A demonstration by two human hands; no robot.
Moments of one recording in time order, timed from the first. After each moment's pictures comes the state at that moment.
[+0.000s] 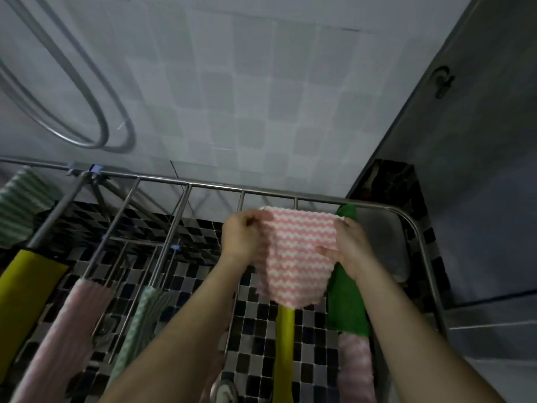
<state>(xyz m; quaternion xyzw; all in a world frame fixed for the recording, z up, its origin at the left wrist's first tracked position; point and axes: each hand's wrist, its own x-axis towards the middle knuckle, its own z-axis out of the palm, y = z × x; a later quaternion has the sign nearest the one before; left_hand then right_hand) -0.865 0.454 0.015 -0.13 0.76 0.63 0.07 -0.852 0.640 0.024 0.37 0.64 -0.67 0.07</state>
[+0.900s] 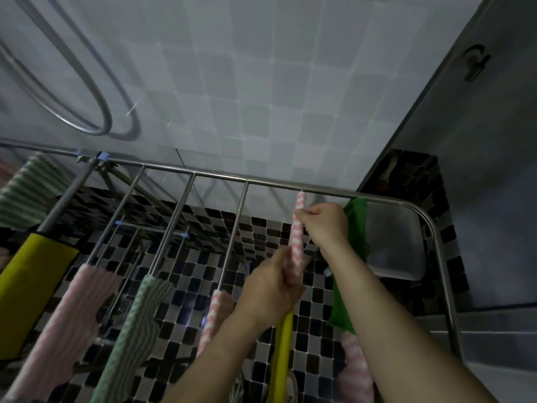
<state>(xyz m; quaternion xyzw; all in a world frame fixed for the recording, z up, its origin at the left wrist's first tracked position) -0.785 0.476 -0.002 0.08 0.90 0.40 0.15 -0.881 0.608 0.008 0.23 0.86 -0.45 0.07</state>
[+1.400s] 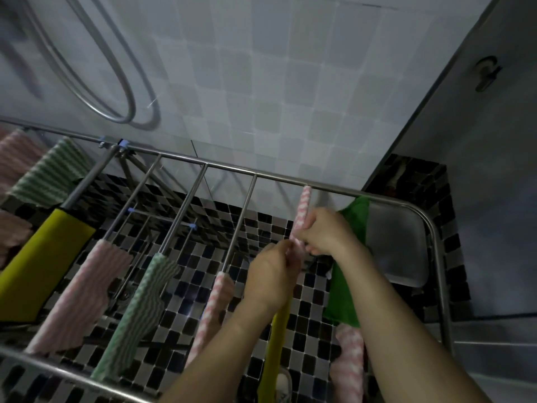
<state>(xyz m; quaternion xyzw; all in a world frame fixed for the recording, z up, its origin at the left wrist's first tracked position) -0.777 0.490 -0.005 0.02 0.93 0.38 0.04 -0.850 0.606 0.042 0.10 0.92 -0.31 0.22</state>
